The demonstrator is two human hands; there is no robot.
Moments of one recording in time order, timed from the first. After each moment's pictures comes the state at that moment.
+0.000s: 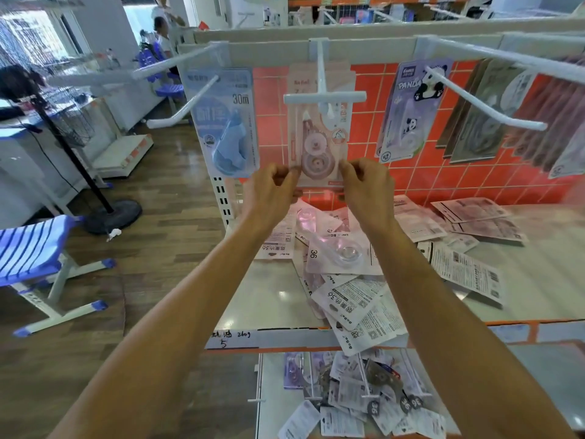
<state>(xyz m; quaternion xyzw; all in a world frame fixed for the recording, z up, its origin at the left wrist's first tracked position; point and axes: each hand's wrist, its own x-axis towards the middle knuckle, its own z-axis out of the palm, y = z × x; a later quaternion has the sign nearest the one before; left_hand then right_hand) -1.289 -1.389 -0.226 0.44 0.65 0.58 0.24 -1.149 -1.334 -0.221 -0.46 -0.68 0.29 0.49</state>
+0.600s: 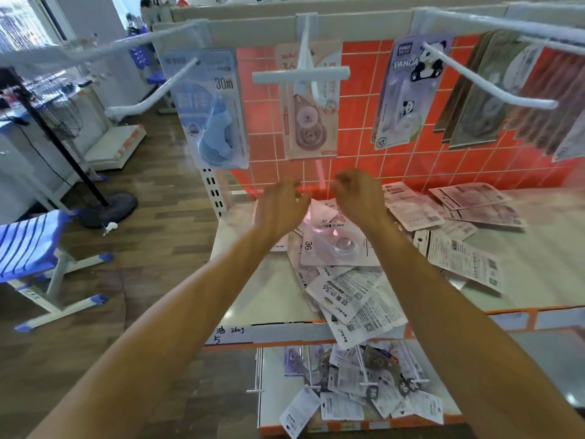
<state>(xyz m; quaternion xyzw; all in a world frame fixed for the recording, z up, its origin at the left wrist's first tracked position) -1.275 -1.370 -0.261 0.57 0.75 0.31 0.10 -1.141 -1.306 -0.260 -0.51 -0.77 0.20 0.32</state>
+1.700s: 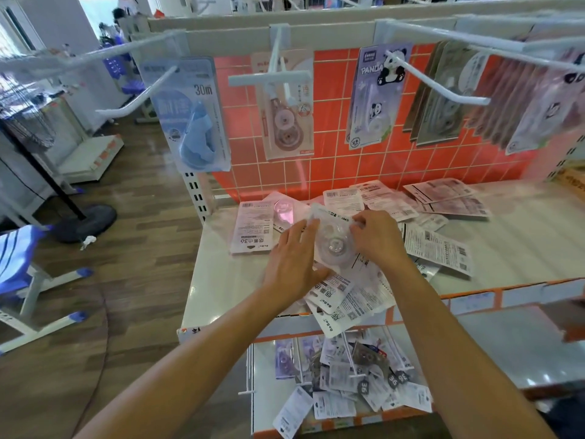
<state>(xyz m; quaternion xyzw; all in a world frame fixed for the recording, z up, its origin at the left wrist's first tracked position) -1.222 -1.424 -0.328 0.70 0.69 0.20 0.03 -1.076 -1.354 -0.285 -0.62 -0.71 0.23 0.23</state>
